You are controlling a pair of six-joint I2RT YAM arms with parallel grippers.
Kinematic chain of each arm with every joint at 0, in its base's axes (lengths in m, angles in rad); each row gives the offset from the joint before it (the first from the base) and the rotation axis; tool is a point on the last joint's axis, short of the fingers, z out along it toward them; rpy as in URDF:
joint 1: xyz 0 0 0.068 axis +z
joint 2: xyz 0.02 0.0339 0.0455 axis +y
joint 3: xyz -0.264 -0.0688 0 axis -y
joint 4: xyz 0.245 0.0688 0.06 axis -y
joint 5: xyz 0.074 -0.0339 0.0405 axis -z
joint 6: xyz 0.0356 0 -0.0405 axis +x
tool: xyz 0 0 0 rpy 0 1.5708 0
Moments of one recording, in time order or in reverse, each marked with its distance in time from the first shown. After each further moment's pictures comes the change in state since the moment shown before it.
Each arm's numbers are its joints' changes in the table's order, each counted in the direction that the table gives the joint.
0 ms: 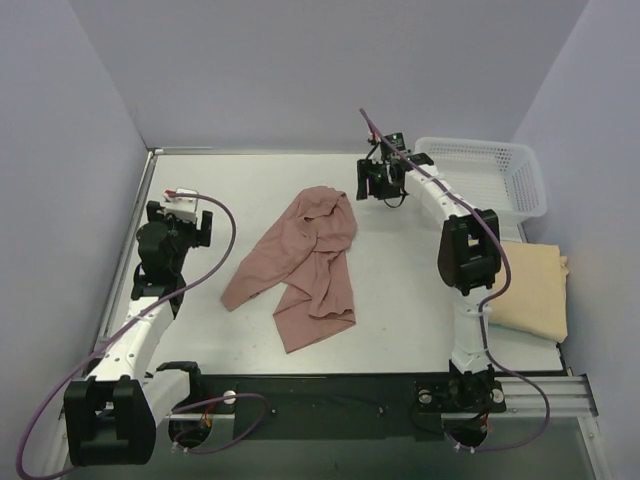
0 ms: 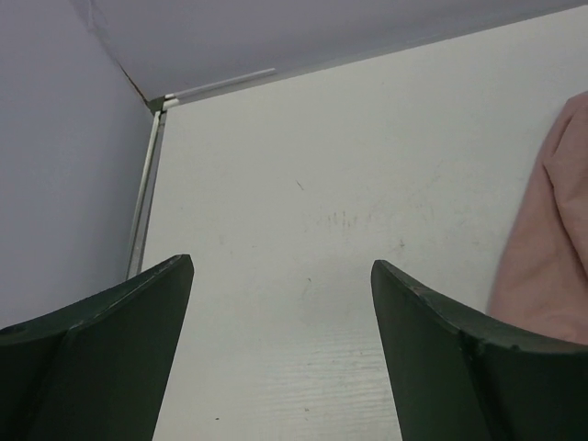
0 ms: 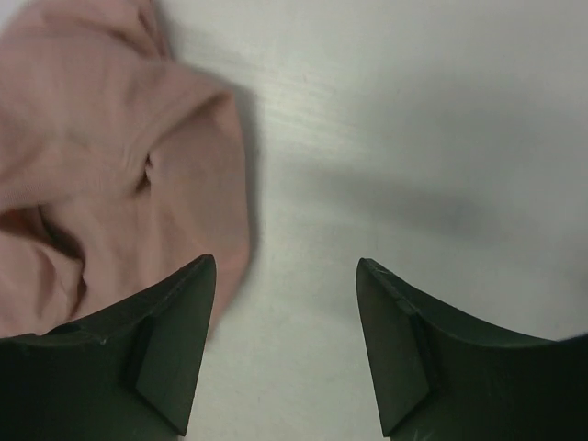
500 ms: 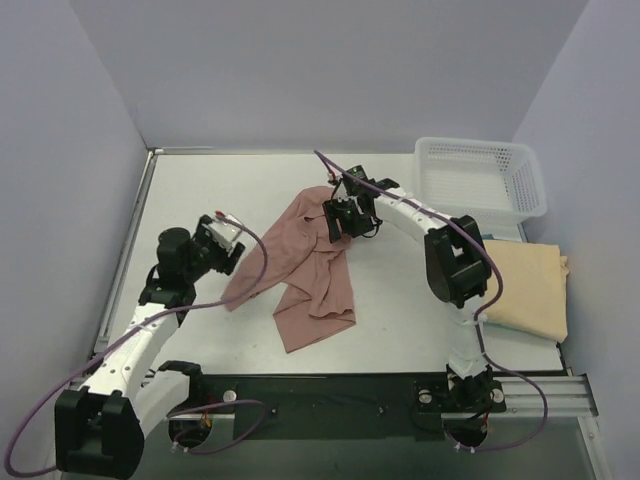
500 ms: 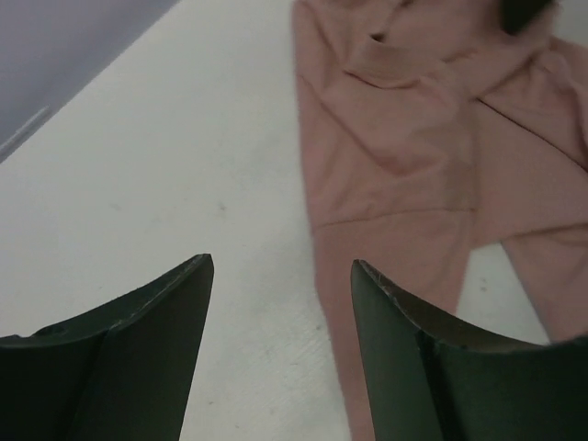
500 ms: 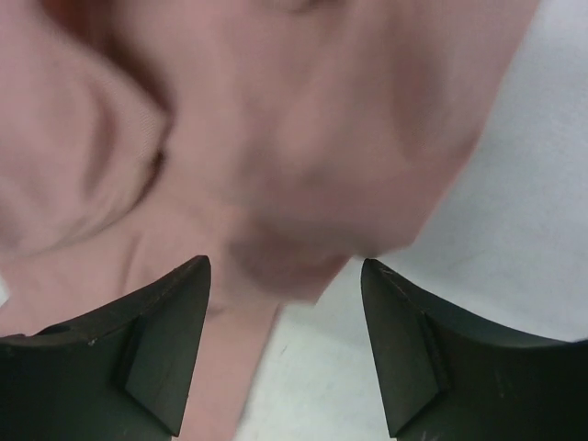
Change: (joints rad) left arm -0.096 -0.062 -0.013 -0.209 0.311 0.098; right arm 0.208 -0.167 -0.321 -0.030 -0.035 -0.090
